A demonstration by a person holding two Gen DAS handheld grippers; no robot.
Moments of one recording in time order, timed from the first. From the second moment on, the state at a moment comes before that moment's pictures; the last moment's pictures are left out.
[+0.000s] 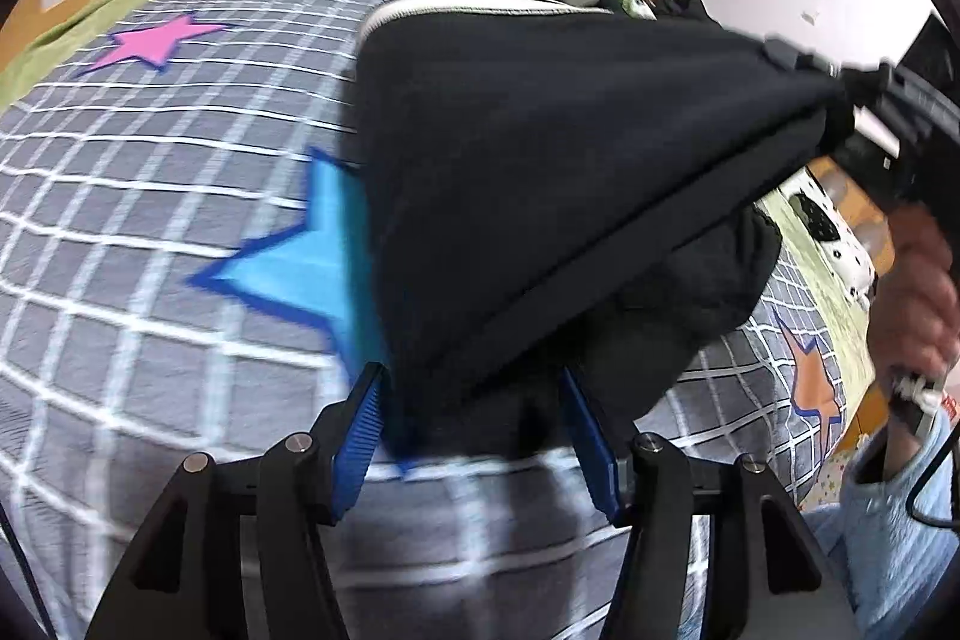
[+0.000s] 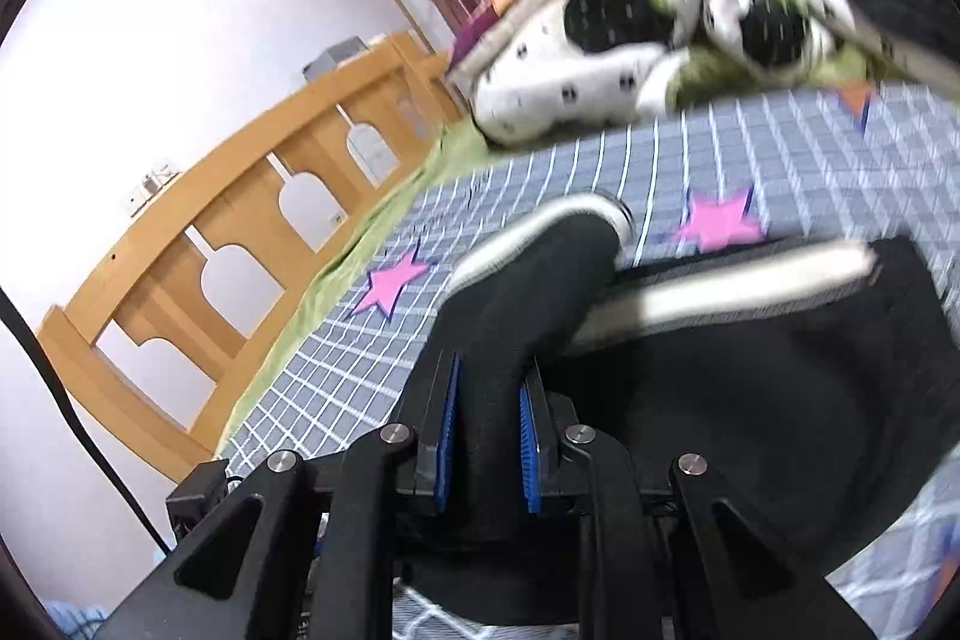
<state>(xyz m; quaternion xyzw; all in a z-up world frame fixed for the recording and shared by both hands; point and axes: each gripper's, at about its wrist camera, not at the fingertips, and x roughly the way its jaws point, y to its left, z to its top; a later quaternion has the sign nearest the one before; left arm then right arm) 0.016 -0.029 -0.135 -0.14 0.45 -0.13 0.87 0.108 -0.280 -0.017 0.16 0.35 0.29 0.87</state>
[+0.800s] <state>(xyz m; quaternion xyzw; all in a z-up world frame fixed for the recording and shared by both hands) 0.013 -0.116 -0.129 -0.04 0.40 -0.11 0.91 0.136 -0.477 -0.099 0.14 0.39 0.10 0.90</state>
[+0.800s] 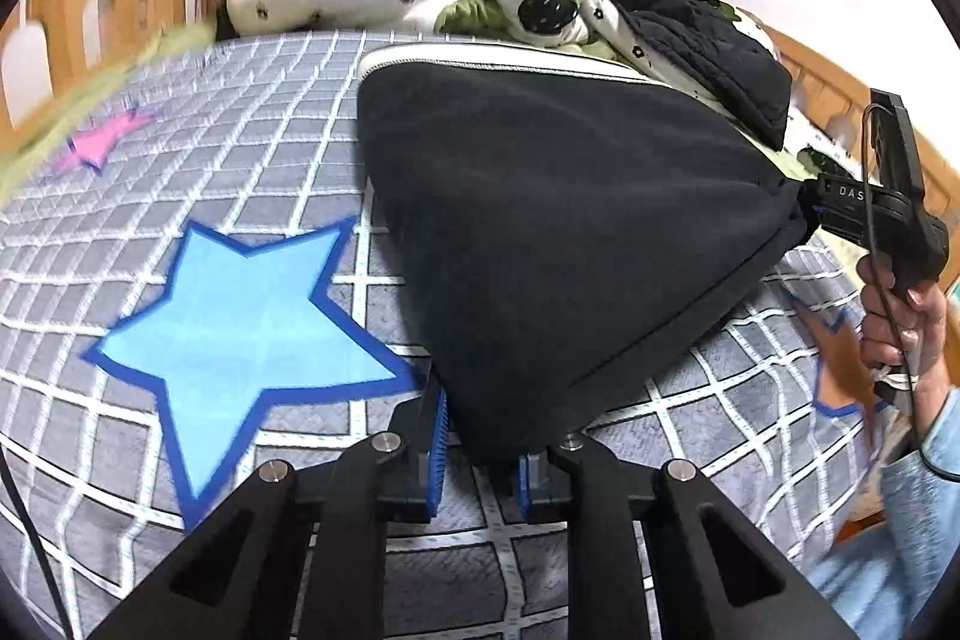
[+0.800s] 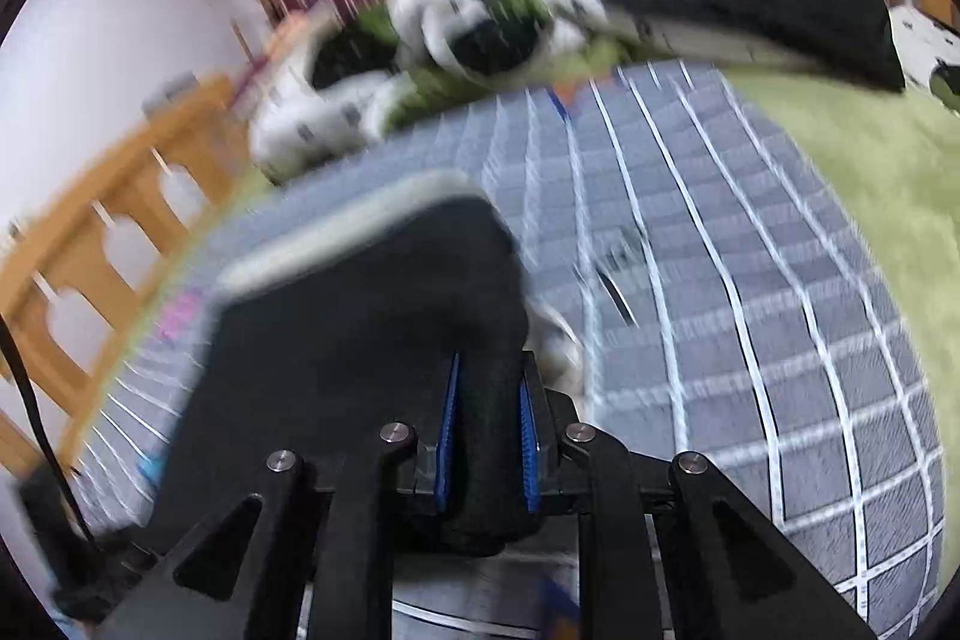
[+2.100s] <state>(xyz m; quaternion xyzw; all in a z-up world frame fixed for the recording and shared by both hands) 0.181 -0.067 -0.125 -0.13 0.48 -0.18 0.85 0.232 -0.454 -0.103 0.05 0.49 0.06 0.87</state>
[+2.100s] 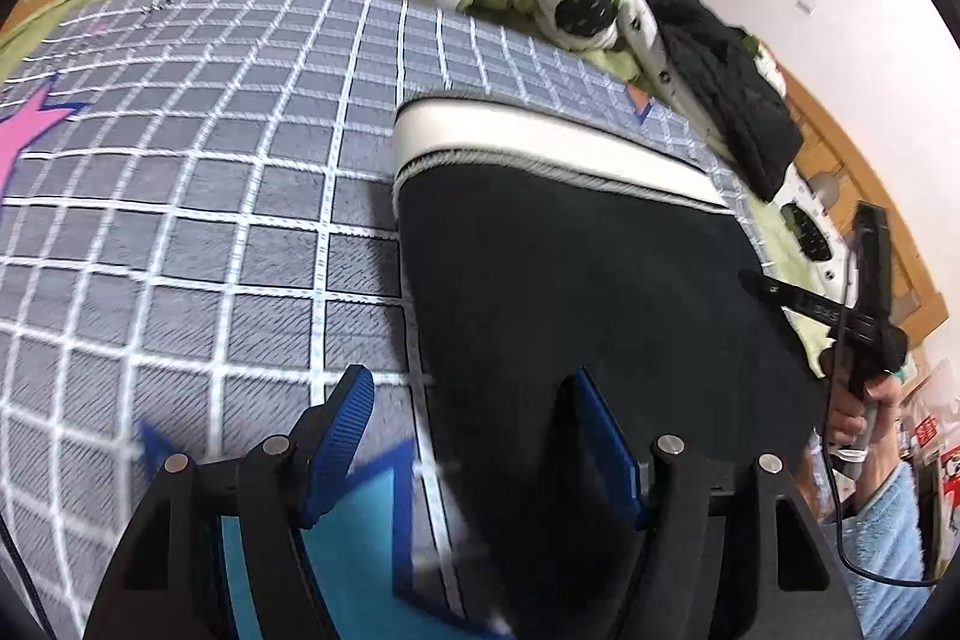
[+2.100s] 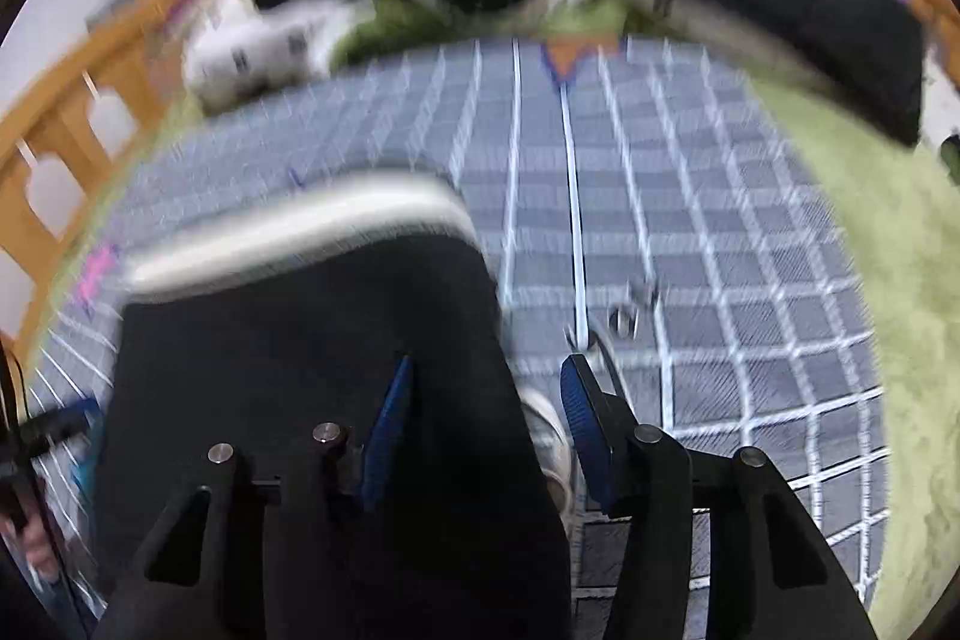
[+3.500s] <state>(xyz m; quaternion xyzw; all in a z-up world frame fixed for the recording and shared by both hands) 0.201 0.090 -0.092 -0.09 0.48 -0.11 0.87 0.199 -0.270 -0.106 -0.02 0.46 0.11 0.88</state>
